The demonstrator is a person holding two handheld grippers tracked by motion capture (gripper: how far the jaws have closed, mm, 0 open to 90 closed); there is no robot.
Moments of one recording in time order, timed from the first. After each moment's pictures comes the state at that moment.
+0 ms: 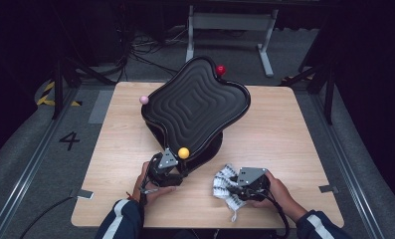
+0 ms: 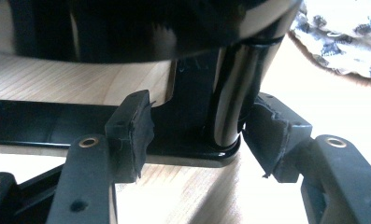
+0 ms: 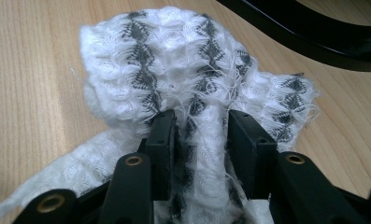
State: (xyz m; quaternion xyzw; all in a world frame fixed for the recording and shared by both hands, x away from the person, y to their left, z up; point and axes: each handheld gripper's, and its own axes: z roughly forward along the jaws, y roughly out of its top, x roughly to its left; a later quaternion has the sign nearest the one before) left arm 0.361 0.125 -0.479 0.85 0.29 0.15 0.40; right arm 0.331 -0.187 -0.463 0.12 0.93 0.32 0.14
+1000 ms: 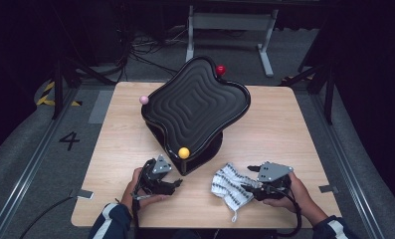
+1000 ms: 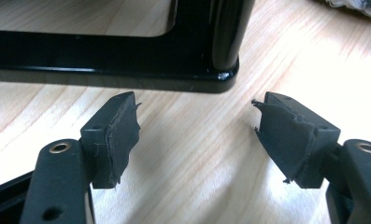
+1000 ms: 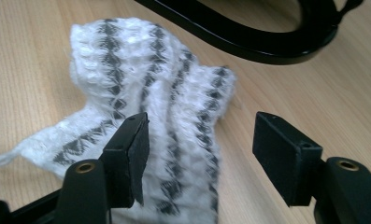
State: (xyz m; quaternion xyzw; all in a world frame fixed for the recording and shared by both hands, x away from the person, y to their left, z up) left arm 0.343 0.148 -0.482 0.87 0.31 0.12 0.36; right arm 0.323 -0.233 -0.433 0.16 0.90 0.36 0.19
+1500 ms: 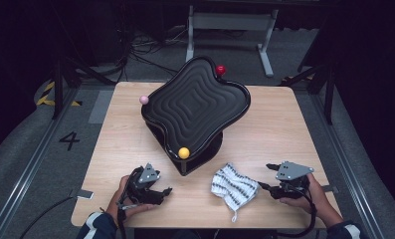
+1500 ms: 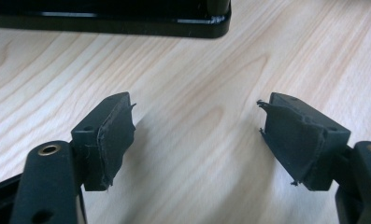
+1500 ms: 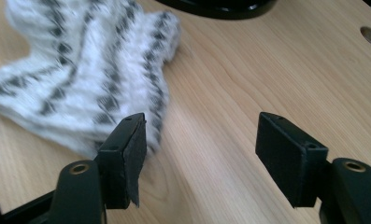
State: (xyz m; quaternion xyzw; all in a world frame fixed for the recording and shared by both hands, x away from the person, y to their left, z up) left arm 0.317 0.180 -0.482 0.87 0.31 0.12 0.35; right arm 0.325 -0.284 -0.444 0.21 0.89 0.34 0.22
